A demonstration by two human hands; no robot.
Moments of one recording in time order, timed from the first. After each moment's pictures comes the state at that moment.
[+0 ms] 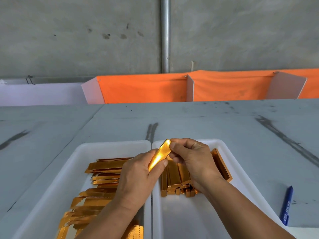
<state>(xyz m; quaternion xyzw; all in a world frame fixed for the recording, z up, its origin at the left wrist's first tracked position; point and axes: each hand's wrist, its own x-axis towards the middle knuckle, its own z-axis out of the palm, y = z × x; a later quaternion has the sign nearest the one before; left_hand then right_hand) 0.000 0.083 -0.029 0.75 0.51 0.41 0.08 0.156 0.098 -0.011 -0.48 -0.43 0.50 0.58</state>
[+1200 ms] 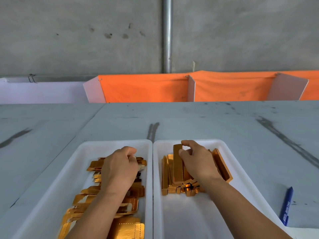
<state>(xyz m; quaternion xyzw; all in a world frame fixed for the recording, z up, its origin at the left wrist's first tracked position) -0.033 0.106 -0.027 0.60 0.71 0.35 0.08 0.172 0.116 -0.030 -0.66 -0.56 0.30 0.40</state>
